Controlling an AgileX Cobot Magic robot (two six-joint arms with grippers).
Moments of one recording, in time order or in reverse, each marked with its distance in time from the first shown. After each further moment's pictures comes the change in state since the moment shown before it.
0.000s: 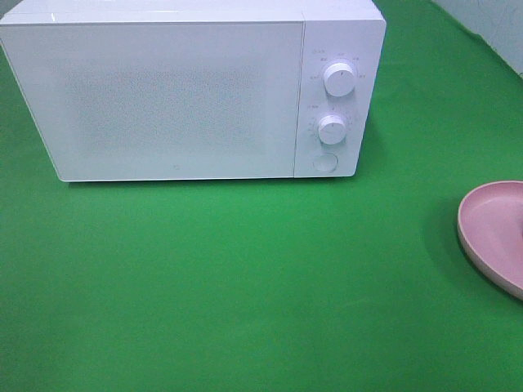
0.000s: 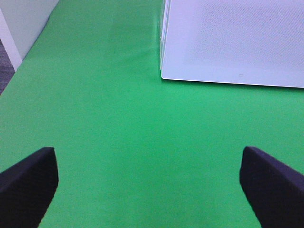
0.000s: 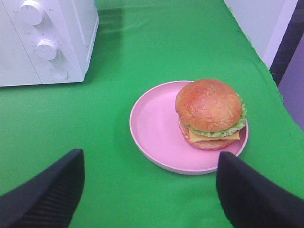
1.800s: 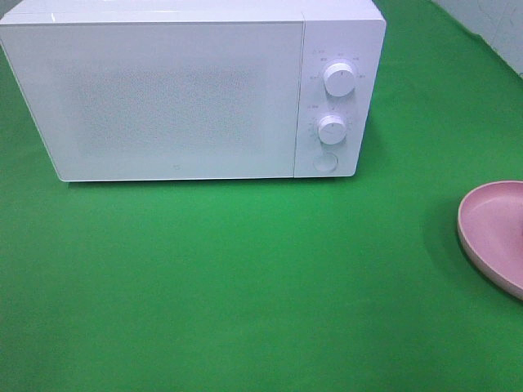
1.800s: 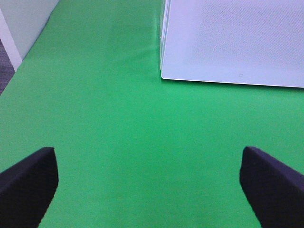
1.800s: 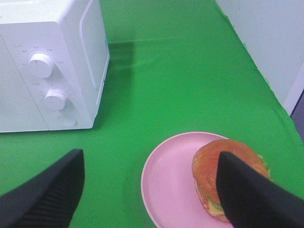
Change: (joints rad) left arm 0.000 0.000 0.000 0.000 0.000 0.001; right arm 0.000 0.394 -0.015 -0.001 -0.430 0.023
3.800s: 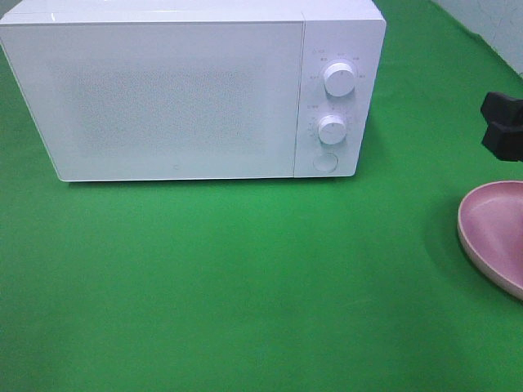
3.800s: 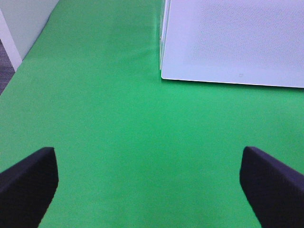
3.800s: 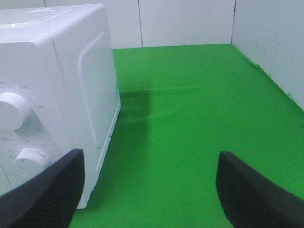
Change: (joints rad) left arm 0.000 0.000 0.000 0.000 0.000 0.000; right arm 0.049 0.850 0.301 0.195 -1.411 -0.171
